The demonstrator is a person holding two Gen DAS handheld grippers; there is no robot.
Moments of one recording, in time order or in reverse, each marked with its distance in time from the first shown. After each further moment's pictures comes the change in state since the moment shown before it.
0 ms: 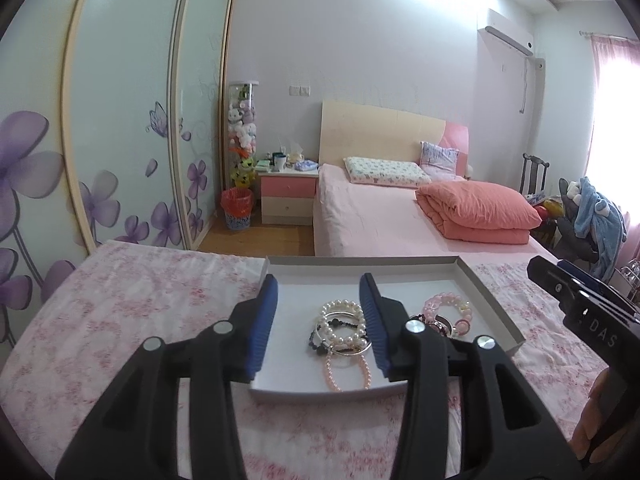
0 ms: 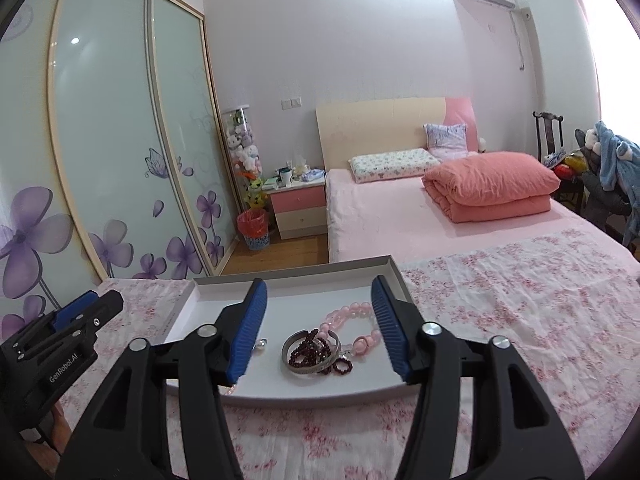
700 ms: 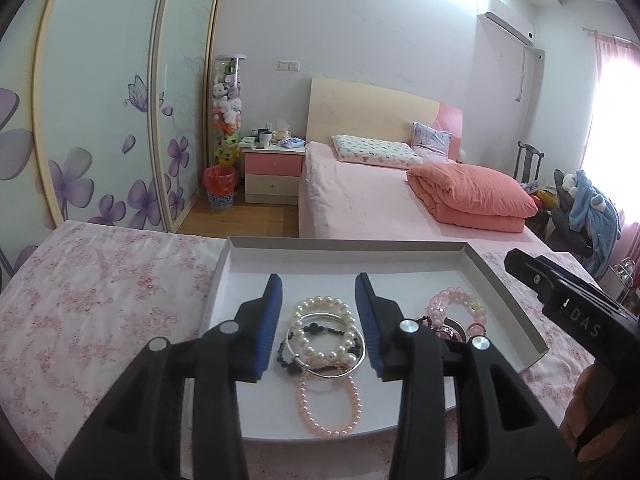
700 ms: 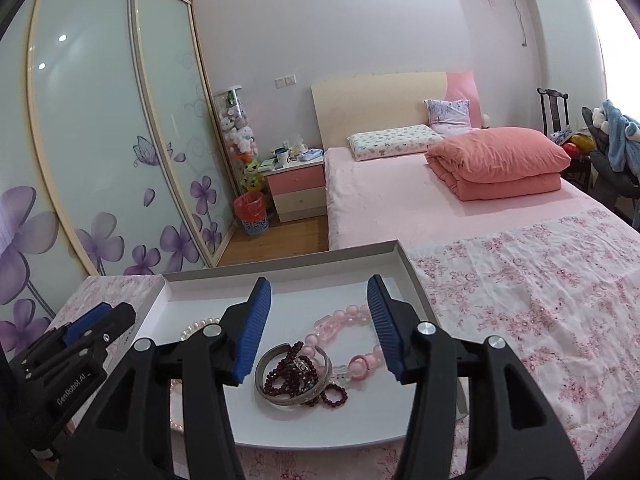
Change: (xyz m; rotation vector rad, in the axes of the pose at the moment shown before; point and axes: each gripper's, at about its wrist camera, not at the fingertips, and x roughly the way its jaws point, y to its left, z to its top) left arm 0.094 -0.010 -0.014 -0.020 0.084 -0.058; right arm 0.085 -0.014 -0.006 0.033 0.092 0.010
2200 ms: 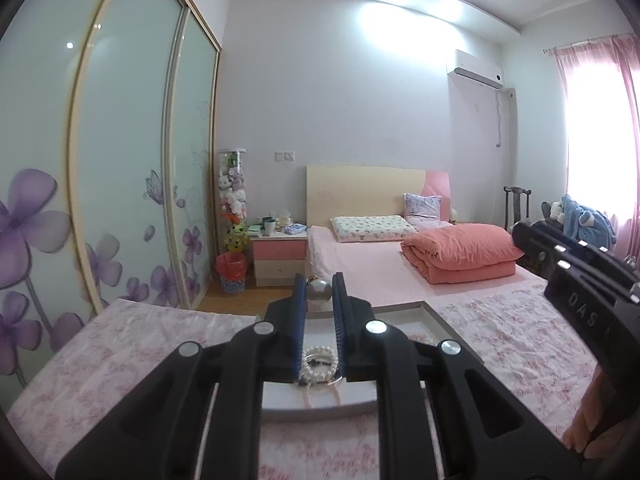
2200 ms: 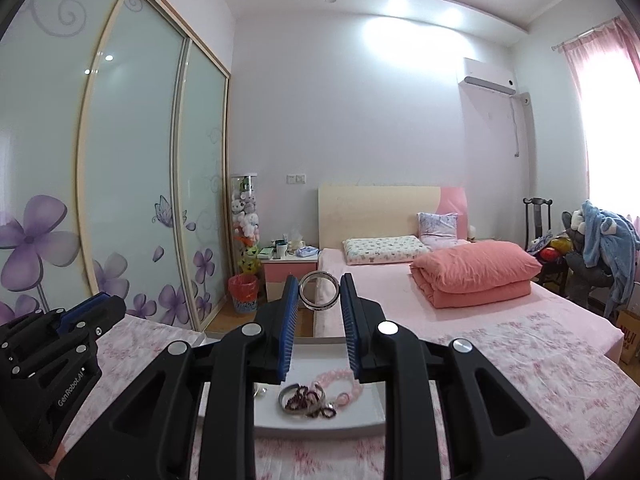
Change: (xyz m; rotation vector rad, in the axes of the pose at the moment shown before) left arm -0.172 -0.037 0.003 0.096 -0.308 0.016; right arm -0.146 0.038 0.009 -0.156 -0.345 -0.029
